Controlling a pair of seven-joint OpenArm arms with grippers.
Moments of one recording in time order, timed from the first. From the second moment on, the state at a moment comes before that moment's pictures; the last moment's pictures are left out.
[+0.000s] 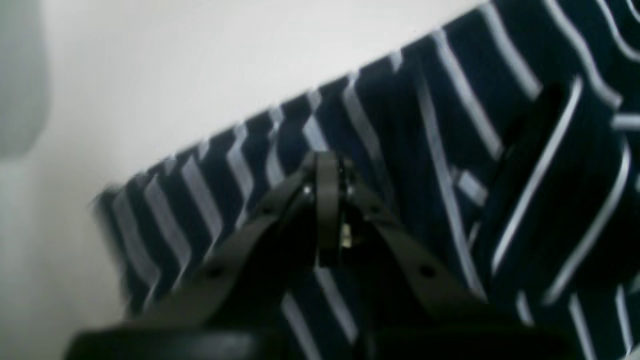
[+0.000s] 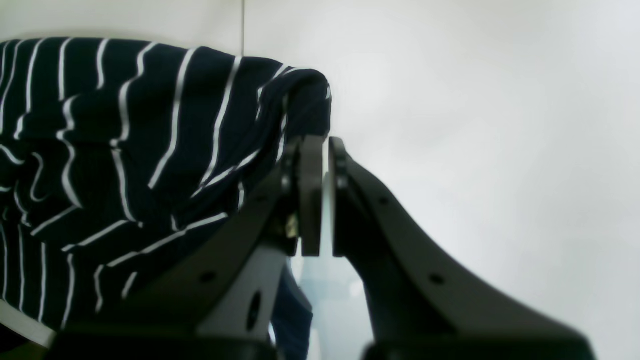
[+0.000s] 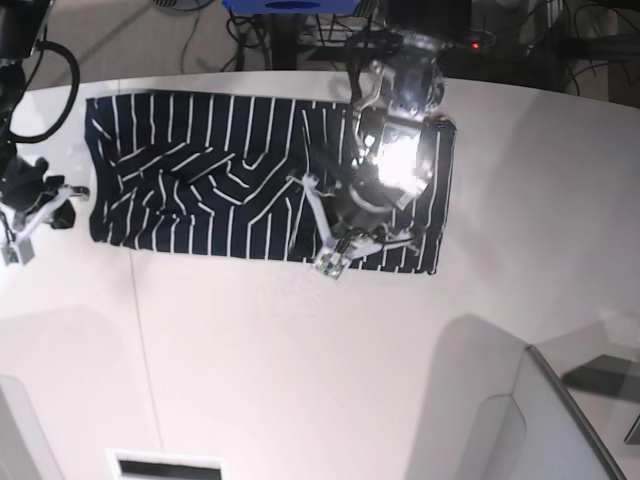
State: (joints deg) left arm 3.5 4.7 8.9 84.9 18.2 -17.1 36.7; right arm -6.0 17.9 22.6 77.8 22.9 29.2 -43.4
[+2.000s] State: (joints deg) left arm 10.2 -14.4 -10.1 70.2 -11.3 -16.6 19.5; right arm -7.9 18.1 18.1 61.4 44.2 40.9 -46.3
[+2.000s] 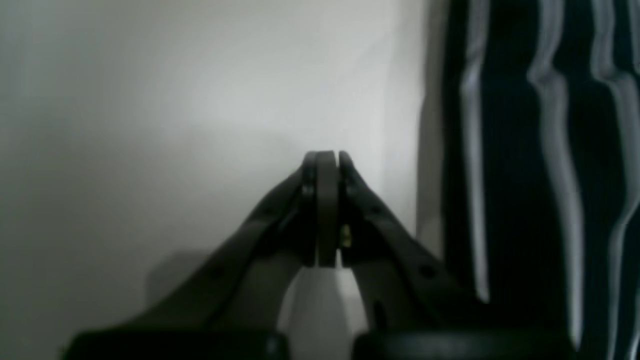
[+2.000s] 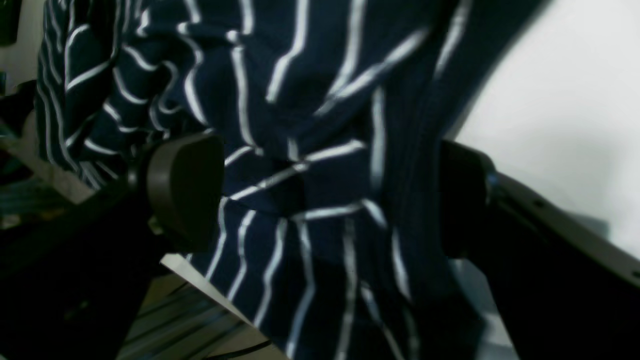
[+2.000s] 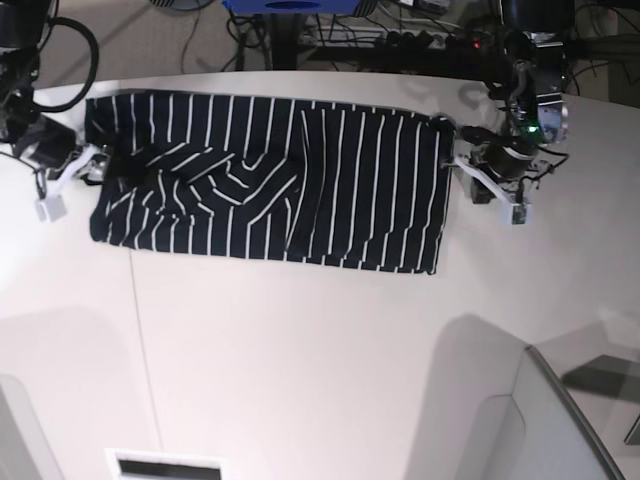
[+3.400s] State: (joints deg) left arm 6.9 -11.6 3.6 66.5 -11.9 -16.6 13.0; right arm -2.4 16.6 11.3 56.0 43.1 40.6 -49.2
